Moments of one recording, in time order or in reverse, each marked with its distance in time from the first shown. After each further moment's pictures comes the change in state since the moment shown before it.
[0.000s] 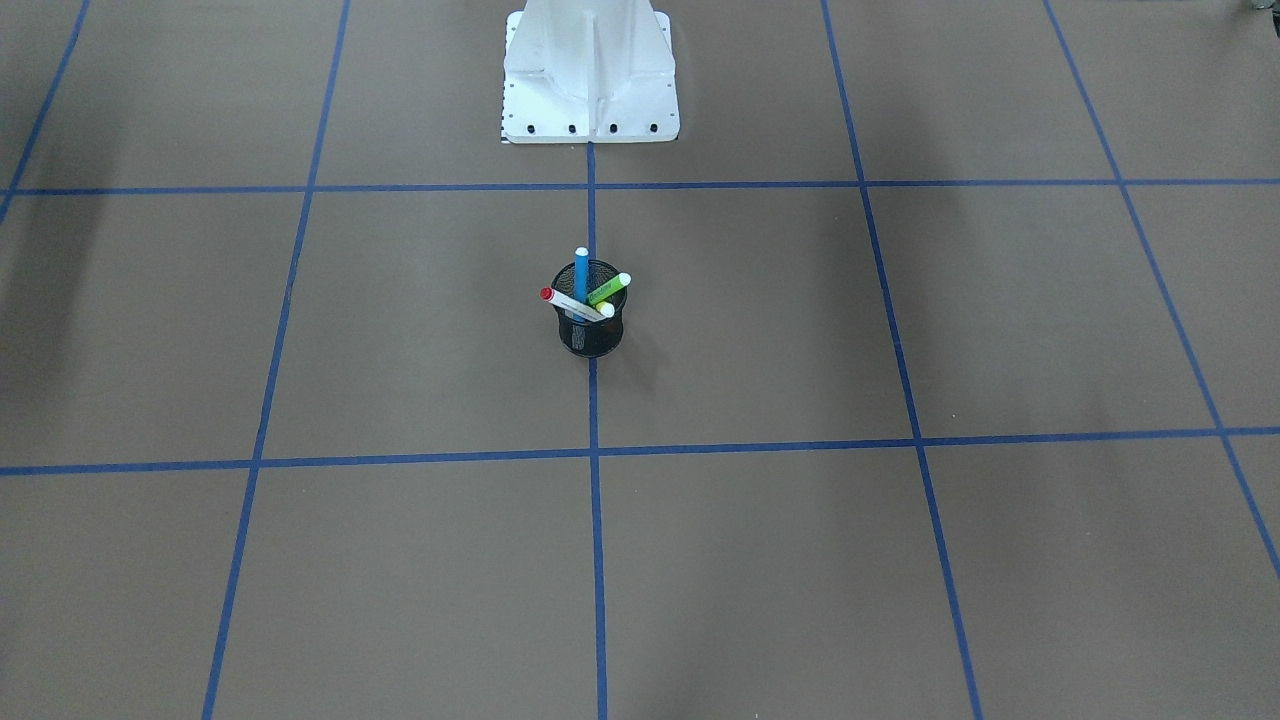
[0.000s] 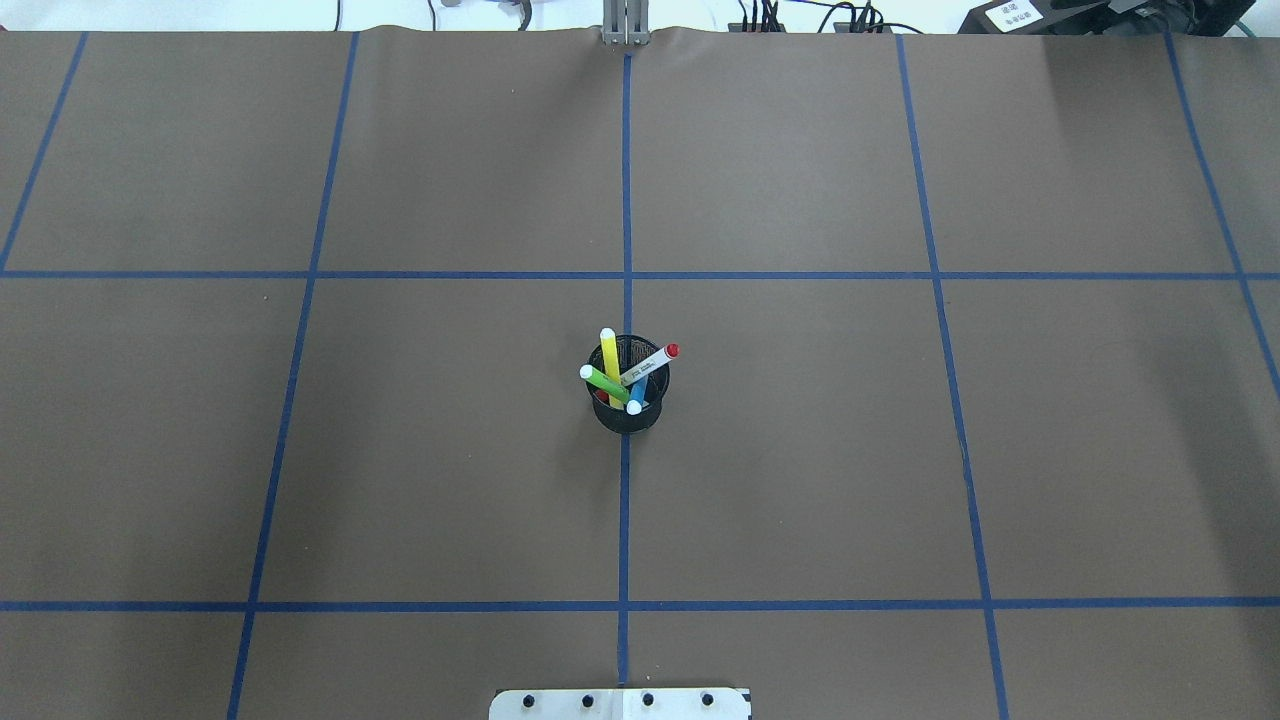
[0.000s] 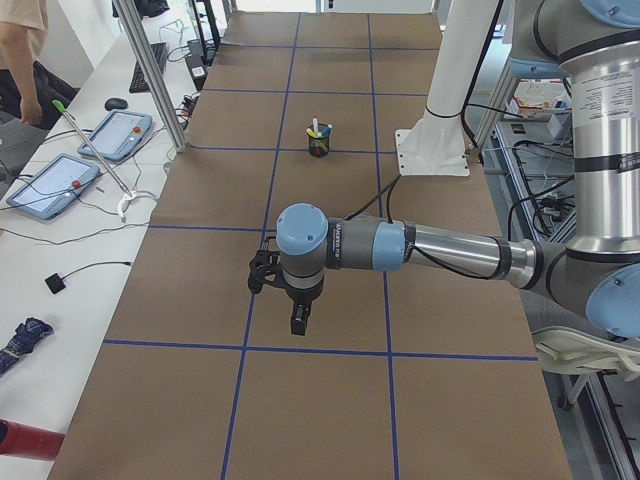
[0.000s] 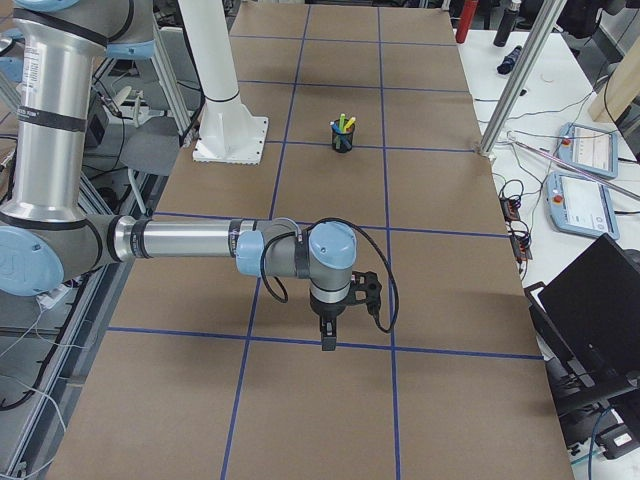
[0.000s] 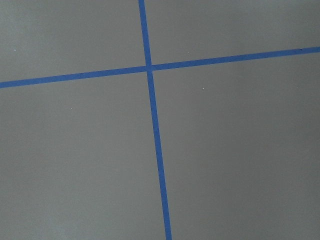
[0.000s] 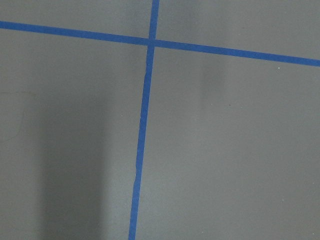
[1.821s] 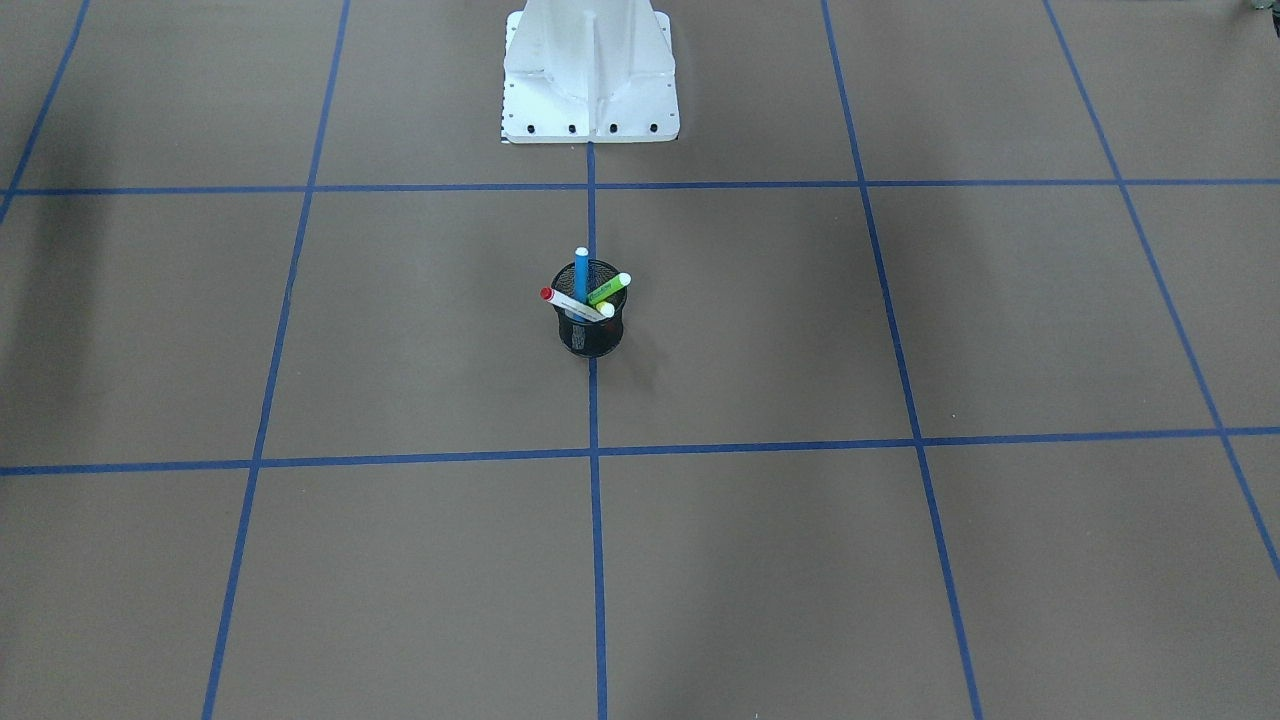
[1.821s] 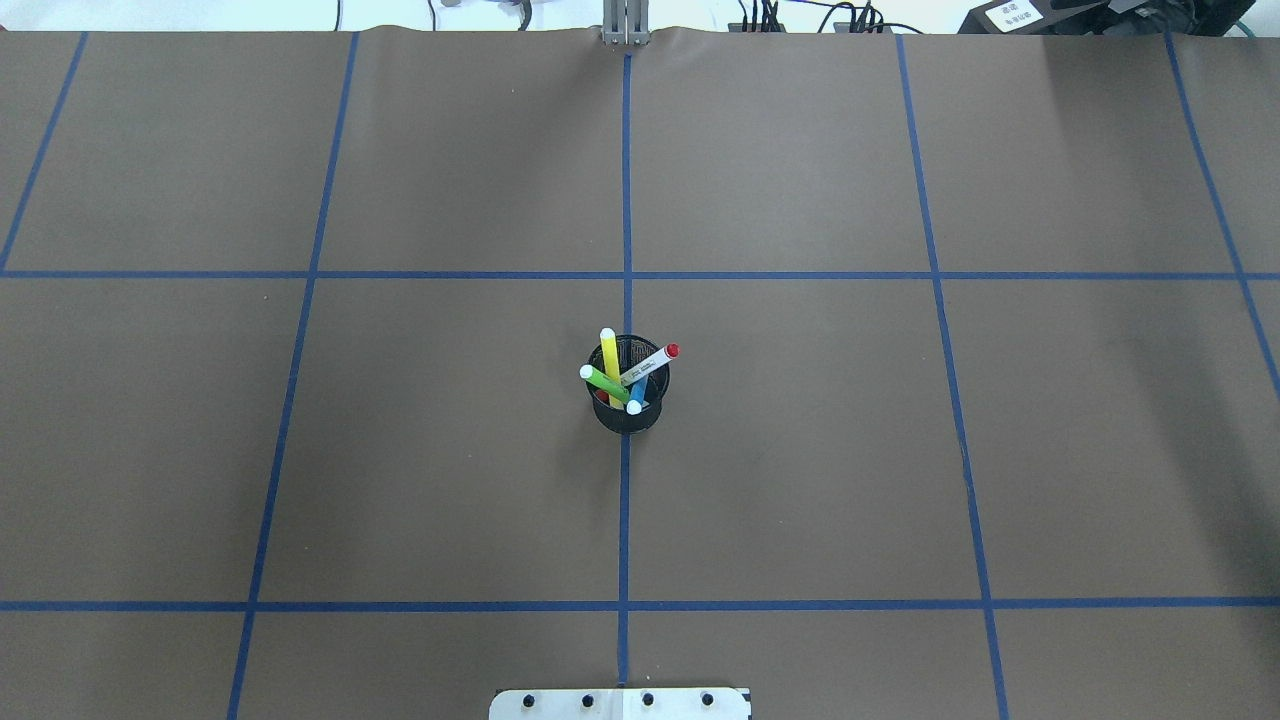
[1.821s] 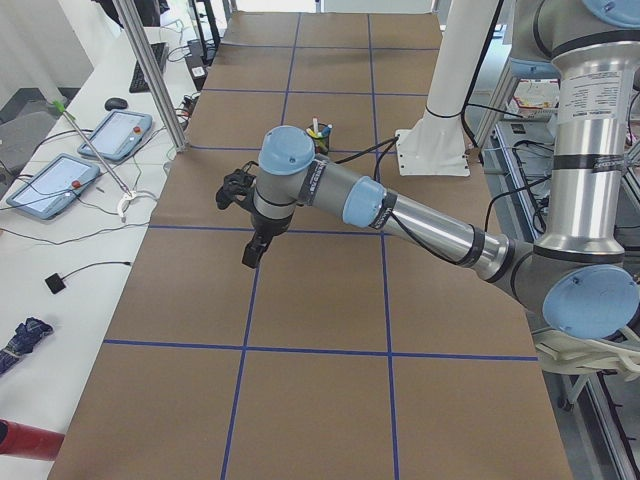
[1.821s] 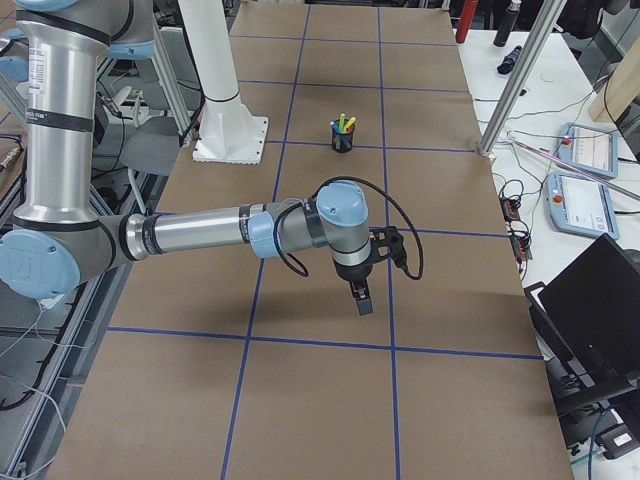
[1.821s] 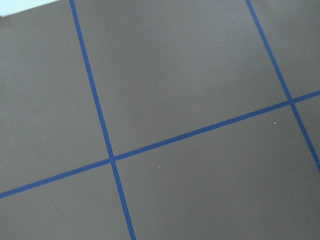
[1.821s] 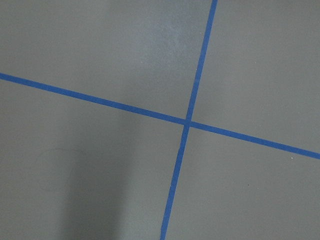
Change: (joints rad) left arm 0.003 -0.150 -0.079 -0.147 -0.013 -0.010; right arm 0.000 0.075 0.058 0.162 0.042 0.030
